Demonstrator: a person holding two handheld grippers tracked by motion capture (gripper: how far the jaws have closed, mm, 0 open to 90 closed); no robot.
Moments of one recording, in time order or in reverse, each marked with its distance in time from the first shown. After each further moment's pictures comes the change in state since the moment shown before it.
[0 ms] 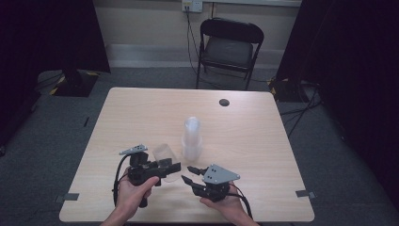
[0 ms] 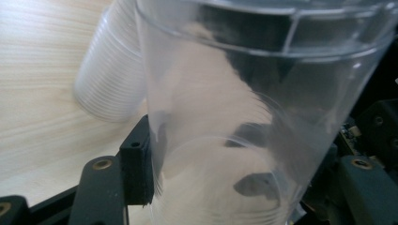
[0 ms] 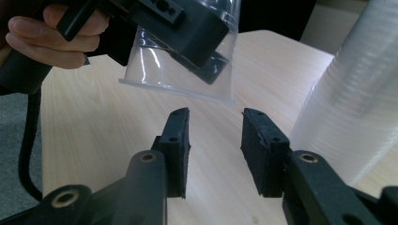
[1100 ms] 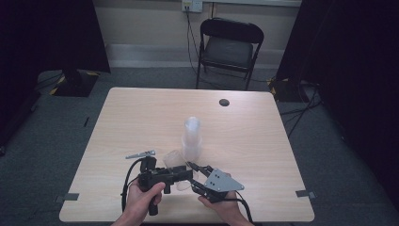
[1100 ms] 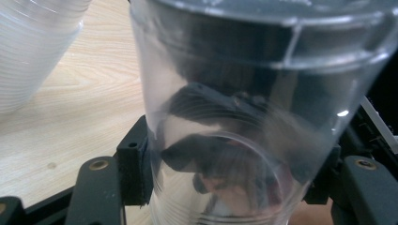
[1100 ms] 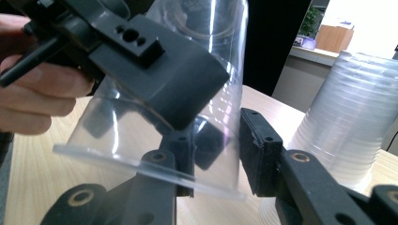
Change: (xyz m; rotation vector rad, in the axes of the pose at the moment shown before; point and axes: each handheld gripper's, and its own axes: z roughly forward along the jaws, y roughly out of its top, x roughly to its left) left arm -0.020 -0.012 0.018 -0.002 -0.234 -0.091; right arm 0.008 0.002 -0.003 -0.213 -0.087 -0.082
